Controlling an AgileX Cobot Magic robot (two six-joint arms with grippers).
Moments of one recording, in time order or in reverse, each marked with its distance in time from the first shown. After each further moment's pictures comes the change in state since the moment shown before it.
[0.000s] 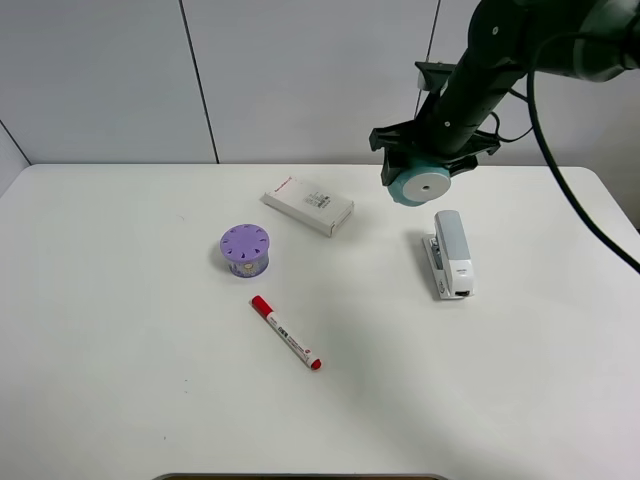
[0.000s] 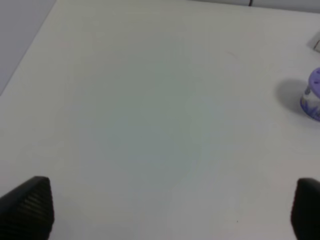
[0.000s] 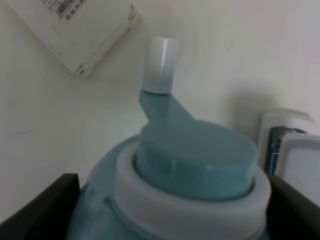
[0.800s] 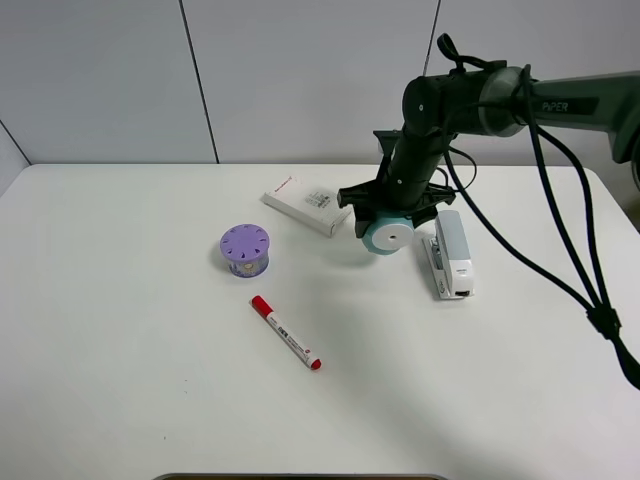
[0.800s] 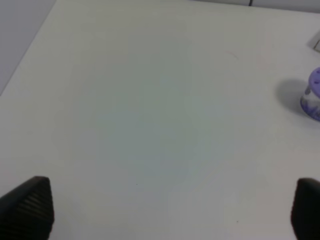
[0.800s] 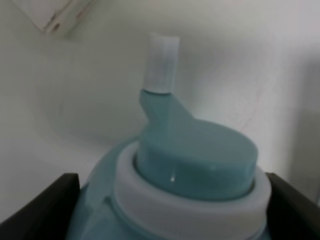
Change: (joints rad) left arm 0.000 0.000 0.000 0.000 0.000 0.000; right arm 0.072 0.200 0.000 -0.034 -0.046 0.071
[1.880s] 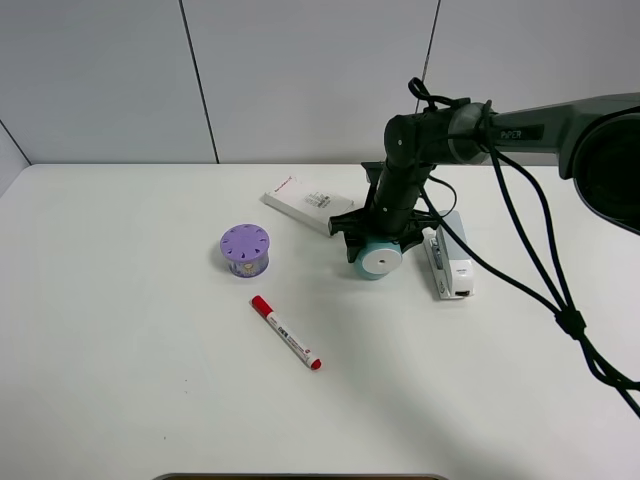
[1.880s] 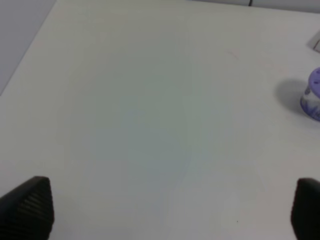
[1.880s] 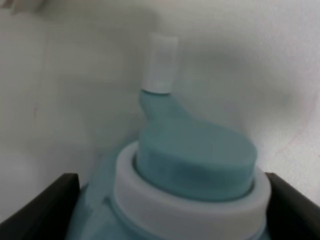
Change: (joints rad) left arm 0.000 0.000 0.000 0.000 0.000 0.000; right arm 0.016 0.106 0.000 0.018 -0.048 0.000
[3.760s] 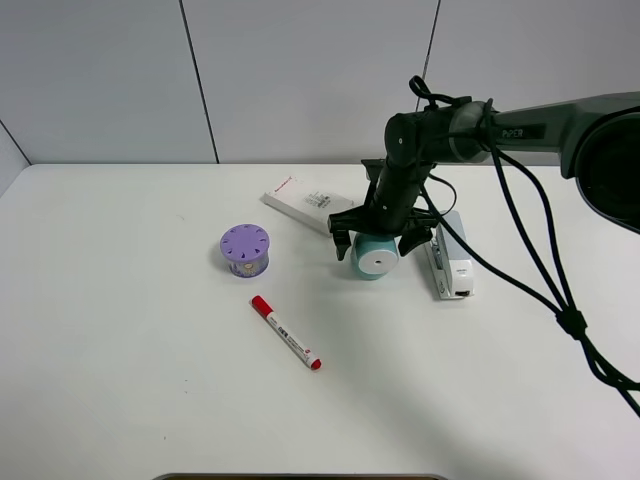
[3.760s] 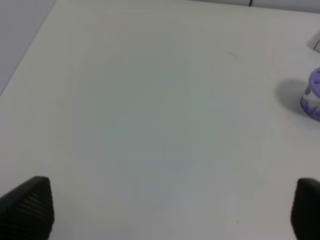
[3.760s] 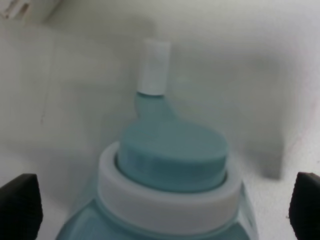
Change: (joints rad) left arm 0.000 0.000 0.000 0.000 0.000 0.000; right arm 0.000 -0.004 0.000 0.001 -0.012 0.001
